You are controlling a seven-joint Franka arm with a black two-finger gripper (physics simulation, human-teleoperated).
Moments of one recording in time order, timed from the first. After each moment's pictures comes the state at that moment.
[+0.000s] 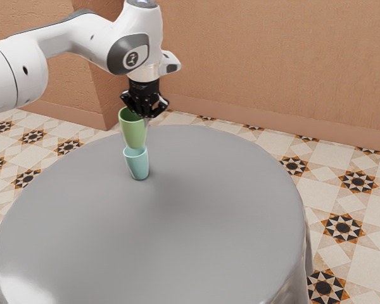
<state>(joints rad) -0.05 0.35 -0.06 -1.41 0.26 1.79 -0.37</state>
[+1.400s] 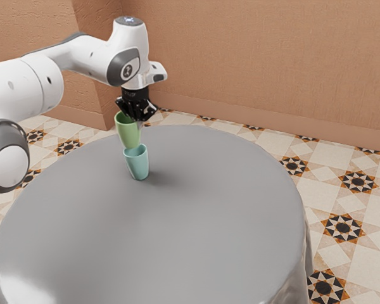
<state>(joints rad) 0.03 0.59 0.01 -1.22 0.19 1.89 -0.14</state>
